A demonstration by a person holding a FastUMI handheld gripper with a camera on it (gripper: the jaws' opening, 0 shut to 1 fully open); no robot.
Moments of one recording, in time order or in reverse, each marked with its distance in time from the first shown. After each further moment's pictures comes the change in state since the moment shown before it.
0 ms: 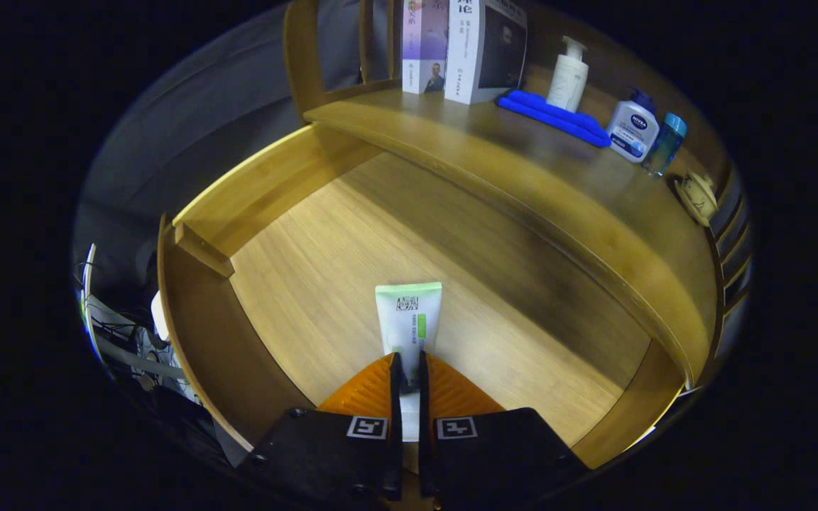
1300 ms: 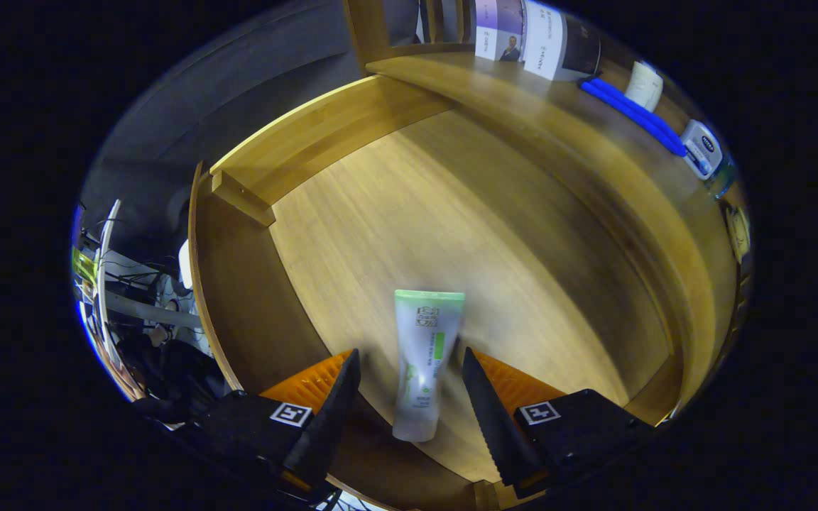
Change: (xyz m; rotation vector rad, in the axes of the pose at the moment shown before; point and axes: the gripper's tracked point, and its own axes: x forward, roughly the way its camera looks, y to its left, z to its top) arm 0.006 0.038 -0.023 -0.099 0.246 0.172
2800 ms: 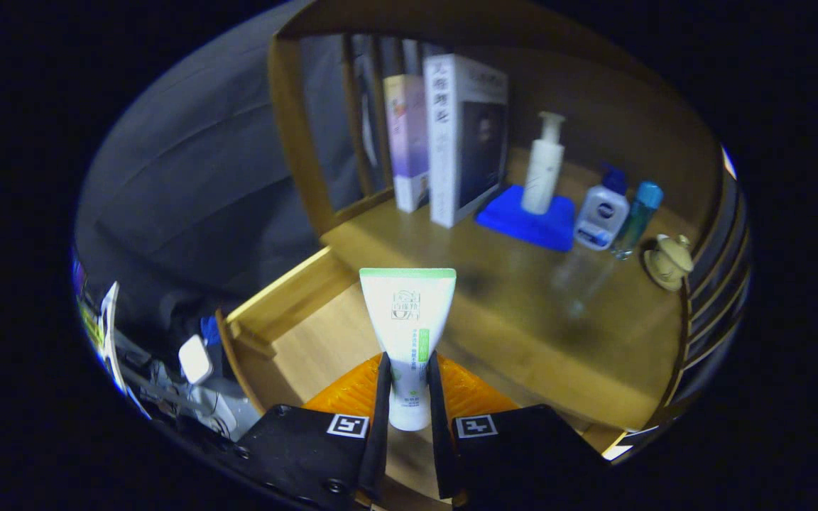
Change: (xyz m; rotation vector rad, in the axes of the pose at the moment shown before) arm -0.134 -0.076 0.111 0.176 -0.527 -0.173
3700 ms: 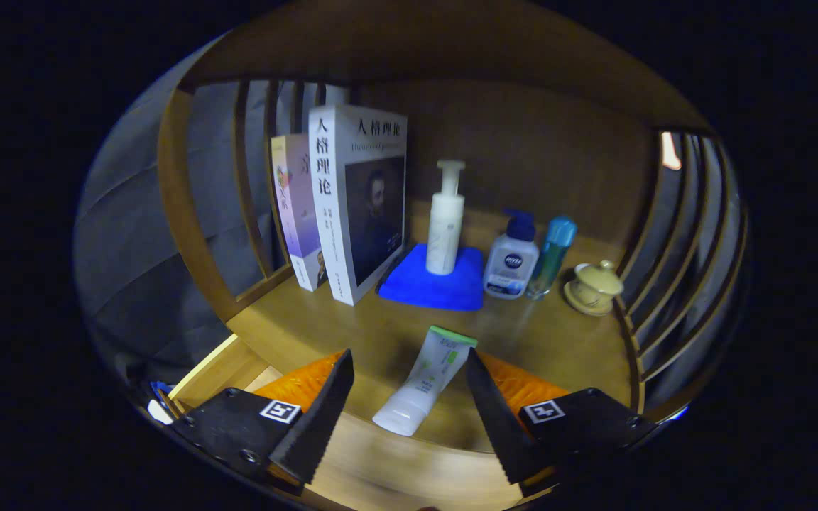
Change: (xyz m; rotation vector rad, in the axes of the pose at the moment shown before) arm 0.000 -0.047 0.054 0.077 -0.282 -0.316
